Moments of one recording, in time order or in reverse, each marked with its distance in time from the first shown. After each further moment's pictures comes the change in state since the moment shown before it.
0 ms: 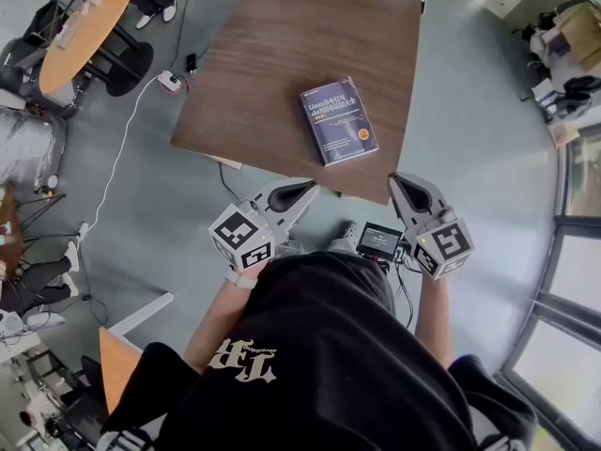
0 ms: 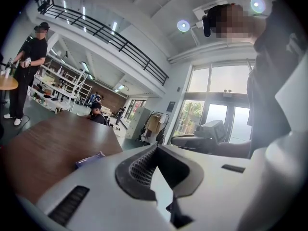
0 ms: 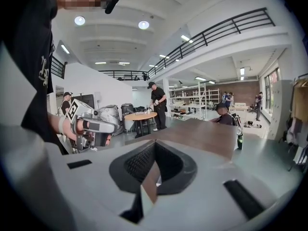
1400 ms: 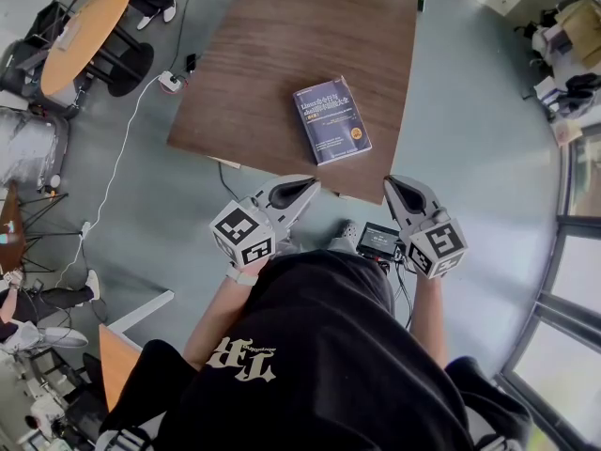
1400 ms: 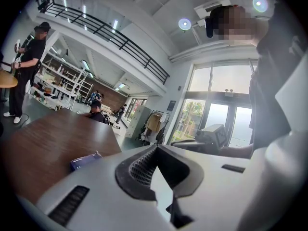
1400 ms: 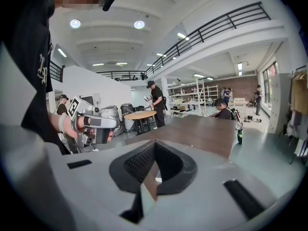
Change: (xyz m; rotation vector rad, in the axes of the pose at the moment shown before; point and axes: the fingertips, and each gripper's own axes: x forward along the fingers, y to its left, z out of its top) left arm 0.033 -0.012 -0.006 -0.012 0.011 0.007; right arm -0.014 -0.021 -0.028 0.046 0.013 0.007
